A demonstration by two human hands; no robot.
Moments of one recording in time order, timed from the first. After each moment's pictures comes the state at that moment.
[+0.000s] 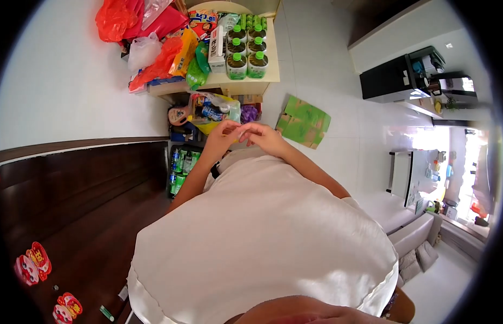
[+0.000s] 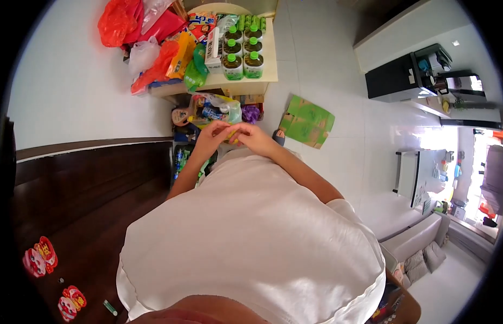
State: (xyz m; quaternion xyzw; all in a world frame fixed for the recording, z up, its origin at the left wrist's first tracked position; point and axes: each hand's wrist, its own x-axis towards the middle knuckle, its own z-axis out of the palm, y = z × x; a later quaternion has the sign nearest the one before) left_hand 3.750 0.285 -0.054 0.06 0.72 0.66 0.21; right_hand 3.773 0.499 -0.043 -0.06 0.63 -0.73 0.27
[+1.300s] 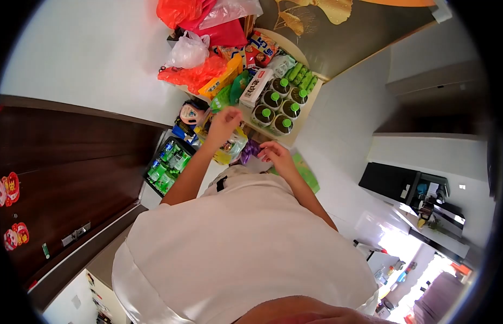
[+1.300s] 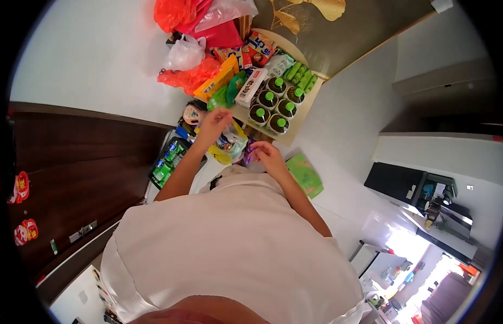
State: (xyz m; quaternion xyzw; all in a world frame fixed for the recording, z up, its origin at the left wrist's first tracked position) left_hand 3.564 0.298 -0.068 -0.12 0.70 0.70 0.01; right_hand 3.578 0.563 -0.056 -0.05 0.64 -0.68 0.36
